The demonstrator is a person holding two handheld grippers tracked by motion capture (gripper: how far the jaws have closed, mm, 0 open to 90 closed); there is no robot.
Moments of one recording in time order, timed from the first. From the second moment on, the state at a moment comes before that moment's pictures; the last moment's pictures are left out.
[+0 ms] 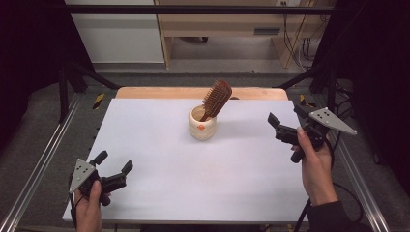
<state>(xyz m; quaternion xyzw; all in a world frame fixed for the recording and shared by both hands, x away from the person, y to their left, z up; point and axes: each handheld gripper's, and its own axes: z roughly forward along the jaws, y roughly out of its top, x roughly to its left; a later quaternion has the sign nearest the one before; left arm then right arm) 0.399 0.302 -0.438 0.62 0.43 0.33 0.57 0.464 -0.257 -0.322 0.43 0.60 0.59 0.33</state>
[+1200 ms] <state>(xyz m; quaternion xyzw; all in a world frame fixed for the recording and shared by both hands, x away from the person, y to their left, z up) 0.398 0.298 -0.439 0.63 0.42 0.33 0.56 0.428 -0.290 -0.361 0.42 0.60 0.58 0.35</state>
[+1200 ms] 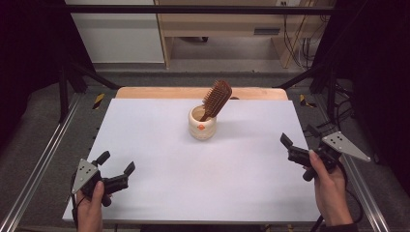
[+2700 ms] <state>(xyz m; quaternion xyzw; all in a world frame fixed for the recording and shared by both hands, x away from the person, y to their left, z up) 0.385 0.299 -0.437 0.64 0.41 0.33 0.56 0.410 -0.275 -0.425 0.40 0.65 0.57 0.30</state>
